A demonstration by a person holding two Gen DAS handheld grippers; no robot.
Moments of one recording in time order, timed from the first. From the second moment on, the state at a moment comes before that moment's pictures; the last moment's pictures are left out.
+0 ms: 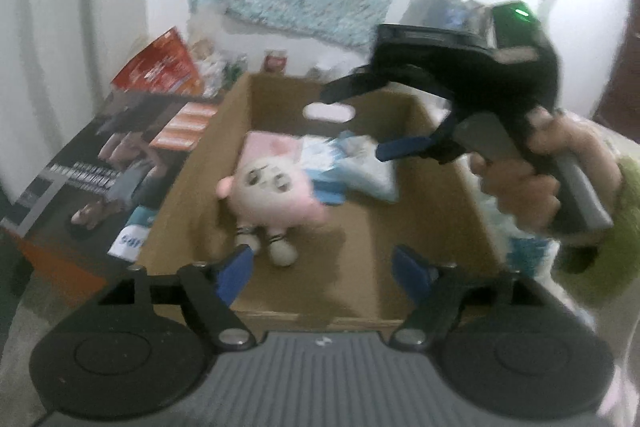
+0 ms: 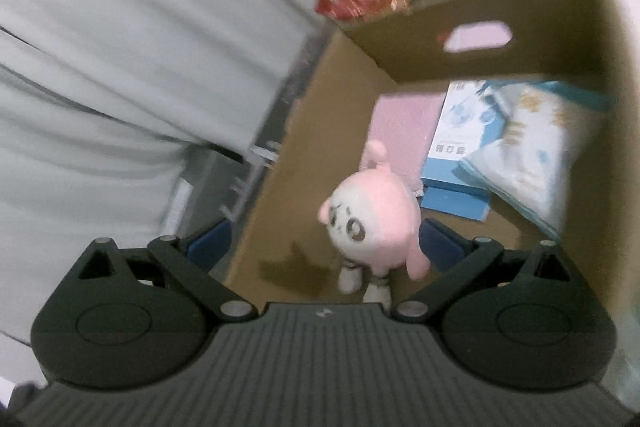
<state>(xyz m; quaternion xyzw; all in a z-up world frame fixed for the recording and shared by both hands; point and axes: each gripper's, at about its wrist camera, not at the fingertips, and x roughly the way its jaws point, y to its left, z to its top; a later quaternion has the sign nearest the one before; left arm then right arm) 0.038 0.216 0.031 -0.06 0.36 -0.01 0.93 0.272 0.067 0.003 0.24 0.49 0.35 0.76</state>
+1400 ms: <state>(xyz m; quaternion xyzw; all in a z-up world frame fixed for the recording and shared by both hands) 0.220 -0.160 0.018 0.12 0.37 -0.30 0.87 0.068 -0.294 -0.026 0.23 0.27 0.06 0.93</state>
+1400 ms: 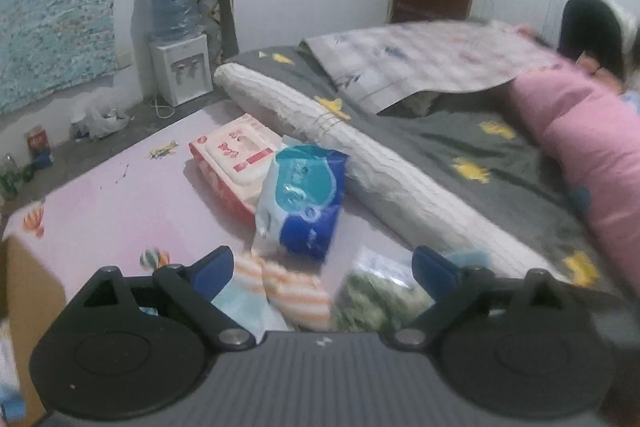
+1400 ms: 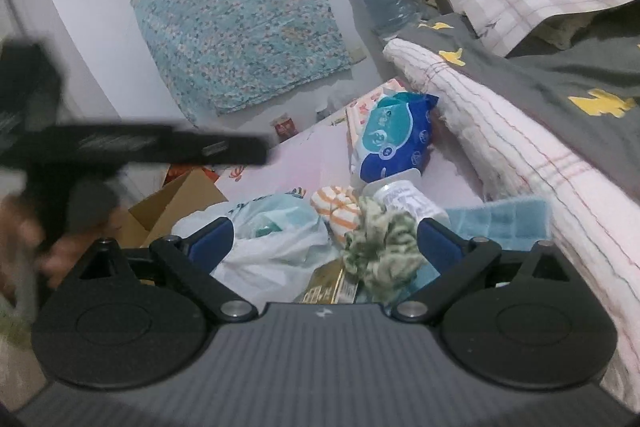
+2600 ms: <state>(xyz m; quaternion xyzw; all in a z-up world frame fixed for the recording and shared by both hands) 0.314 -0.224 -0.021 0.09 0.43 -0.26 0.86 0.030 -0.329 -0.040 0.24 0.24 0.02 0.94</state>
